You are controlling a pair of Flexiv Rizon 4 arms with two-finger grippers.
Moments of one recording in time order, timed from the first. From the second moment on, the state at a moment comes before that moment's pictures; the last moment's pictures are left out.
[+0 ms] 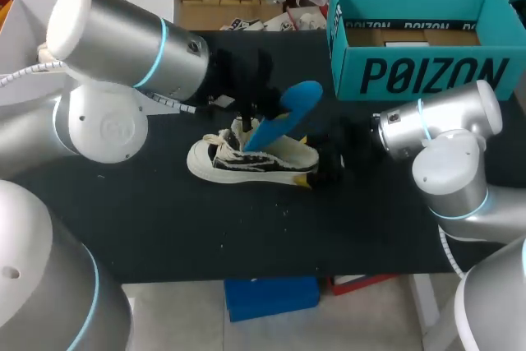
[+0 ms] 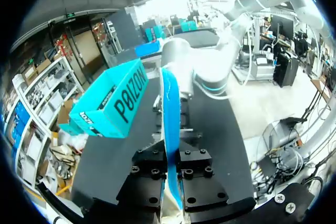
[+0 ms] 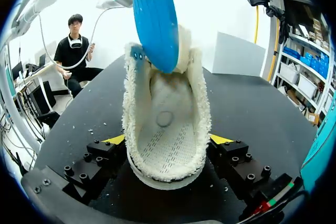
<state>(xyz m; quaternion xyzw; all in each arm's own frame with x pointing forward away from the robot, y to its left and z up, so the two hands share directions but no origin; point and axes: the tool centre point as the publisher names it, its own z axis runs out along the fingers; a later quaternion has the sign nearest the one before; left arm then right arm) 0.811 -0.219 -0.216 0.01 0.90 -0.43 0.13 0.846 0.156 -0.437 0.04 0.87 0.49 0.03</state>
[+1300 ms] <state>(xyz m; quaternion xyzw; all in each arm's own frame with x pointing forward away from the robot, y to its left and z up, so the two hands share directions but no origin) 0.789 -0.204 -0.108 -0.02 0.73 -0.68 -0.09 0.846 0.156 -0.437 0.04 0.87 0.49 0.03</state>
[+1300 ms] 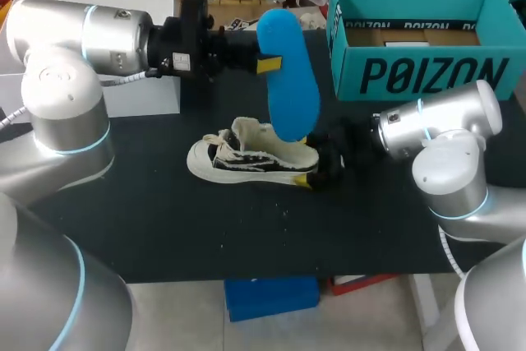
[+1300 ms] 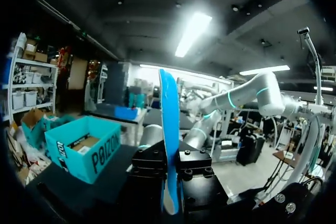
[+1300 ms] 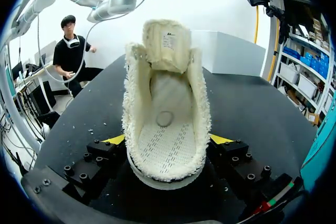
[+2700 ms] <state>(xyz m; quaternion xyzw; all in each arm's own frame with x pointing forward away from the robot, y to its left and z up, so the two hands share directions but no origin) 0.744 -0.212 -0.025 0.04 0.74 -0.63 -0.22 0.846 0.156 -0.437 0.04 0.87 0.49 0.03</state>
